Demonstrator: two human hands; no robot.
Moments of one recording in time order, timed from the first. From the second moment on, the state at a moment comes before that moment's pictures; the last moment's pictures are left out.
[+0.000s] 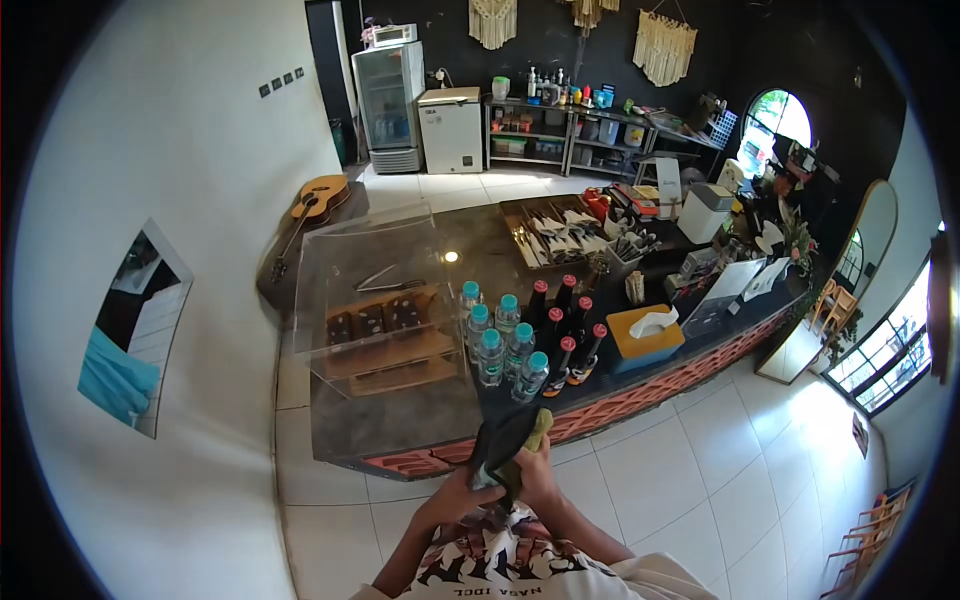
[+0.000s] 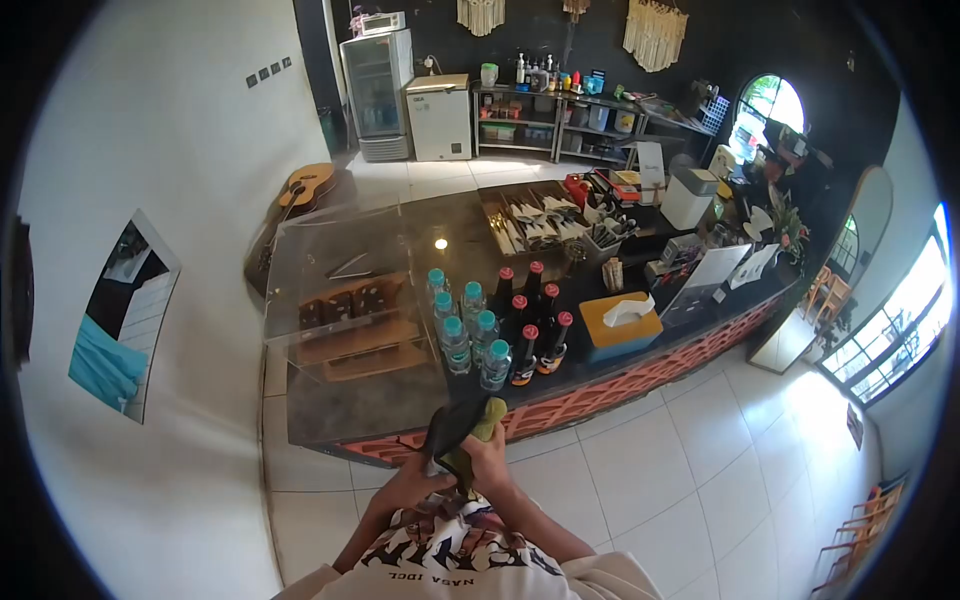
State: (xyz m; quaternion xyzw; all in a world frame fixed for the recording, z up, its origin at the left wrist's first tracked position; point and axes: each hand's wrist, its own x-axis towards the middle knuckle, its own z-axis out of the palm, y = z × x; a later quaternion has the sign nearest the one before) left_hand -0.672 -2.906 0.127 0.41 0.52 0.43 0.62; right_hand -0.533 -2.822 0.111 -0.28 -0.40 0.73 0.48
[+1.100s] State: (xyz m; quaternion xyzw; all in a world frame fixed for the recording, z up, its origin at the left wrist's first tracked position) left_hand -0.681 -2.902 0.123 0.57 0.61 0.40 0.39; right_hand -0.556 -2.821 0.131 -0.38 -0.33 0.72 0.48
